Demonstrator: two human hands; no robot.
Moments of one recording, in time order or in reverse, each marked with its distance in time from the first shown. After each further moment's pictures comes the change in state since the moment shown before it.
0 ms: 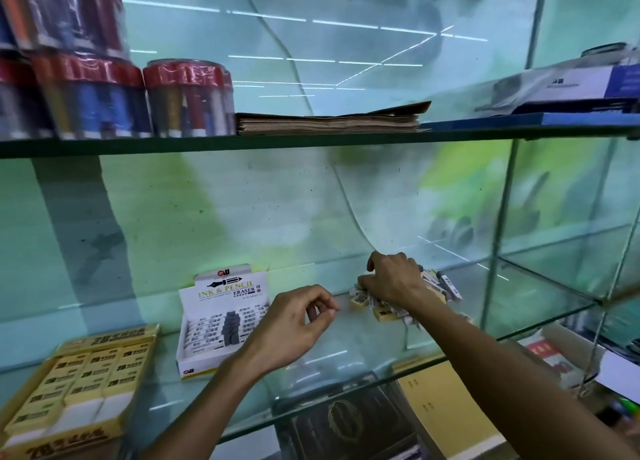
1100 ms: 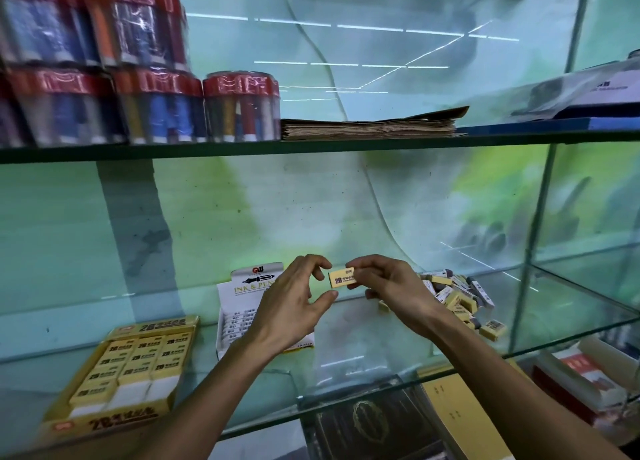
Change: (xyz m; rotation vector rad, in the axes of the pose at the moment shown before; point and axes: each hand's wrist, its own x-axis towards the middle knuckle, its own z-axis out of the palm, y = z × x) left_hand 0.000 -0.019 -0.032 0.241 0.227 -0.011; right_hand -0.064 -0.054 -0.026 1.169 -0.190 -0.177
